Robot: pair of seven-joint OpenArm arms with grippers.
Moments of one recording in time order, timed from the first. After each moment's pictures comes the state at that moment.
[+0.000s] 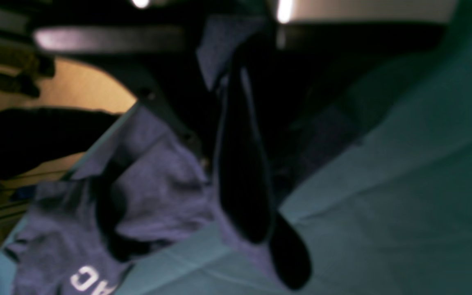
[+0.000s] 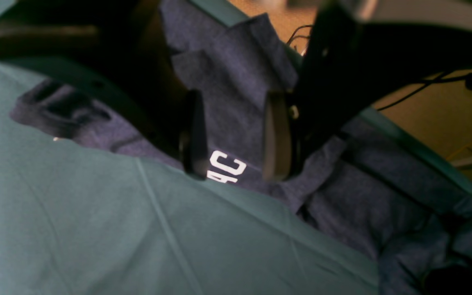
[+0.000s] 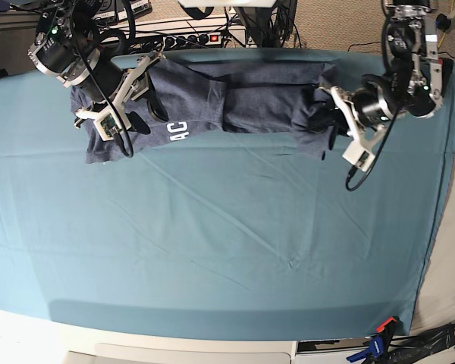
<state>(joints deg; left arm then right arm) 14.7 -15.1 -8.0 108.1 -50.2 -29.2 65.5 -24.7 10.5 20.7 132.4 35.8 39.9 -63.8</state>
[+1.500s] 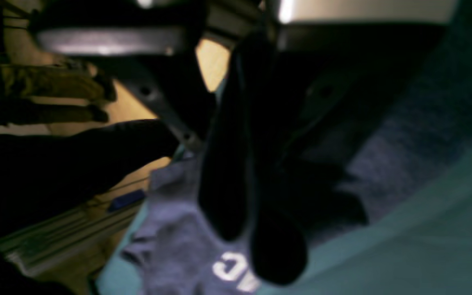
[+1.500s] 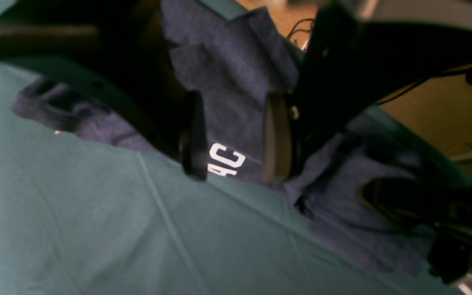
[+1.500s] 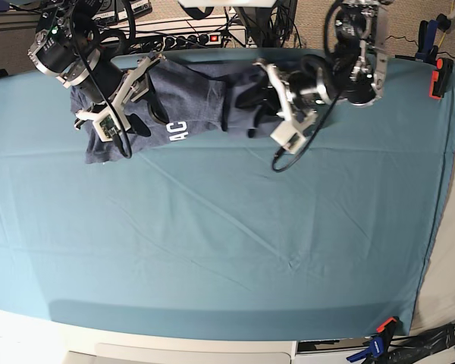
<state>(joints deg) 15.7 -4.1 6.9 108.1 -46.9 -31.6 63.5 -24.7 10.5 20.7 132.4 35.8 39.9 -62.1</state>
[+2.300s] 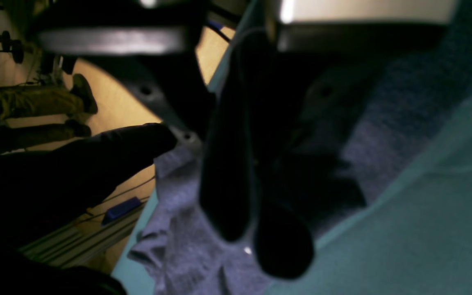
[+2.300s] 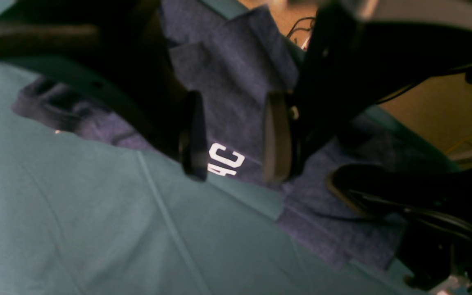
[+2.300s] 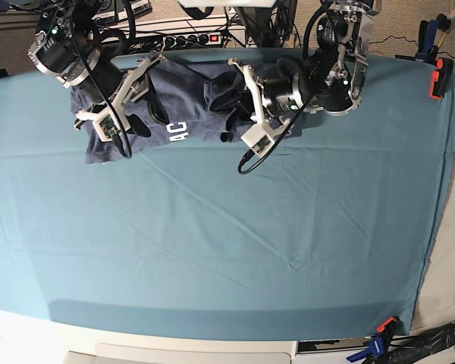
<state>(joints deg) 12.0 -3.1 13.0 108.1 -41.2 -31.6 61.2 -24.8 10.5 20.7 132.4 35.8 39.9 -61.9</state>
